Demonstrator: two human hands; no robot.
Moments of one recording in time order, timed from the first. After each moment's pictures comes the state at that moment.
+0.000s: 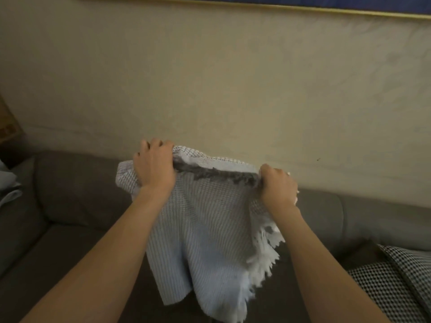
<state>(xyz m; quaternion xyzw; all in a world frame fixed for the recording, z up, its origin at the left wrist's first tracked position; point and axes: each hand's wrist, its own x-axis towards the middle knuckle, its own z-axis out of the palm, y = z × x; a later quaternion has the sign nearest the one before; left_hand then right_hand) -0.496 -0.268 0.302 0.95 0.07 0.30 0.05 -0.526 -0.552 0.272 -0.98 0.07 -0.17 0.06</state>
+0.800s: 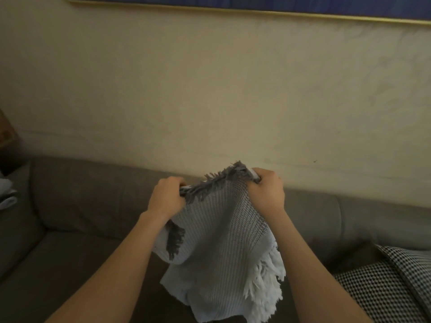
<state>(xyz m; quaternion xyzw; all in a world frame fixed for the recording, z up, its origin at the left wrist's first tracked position) -0.506 -0.267 0.245 0.97 -0.06 0.06 0.23 -0.539 -0.529 0.275 -0.89 0.07 -0.19 0.41</state>
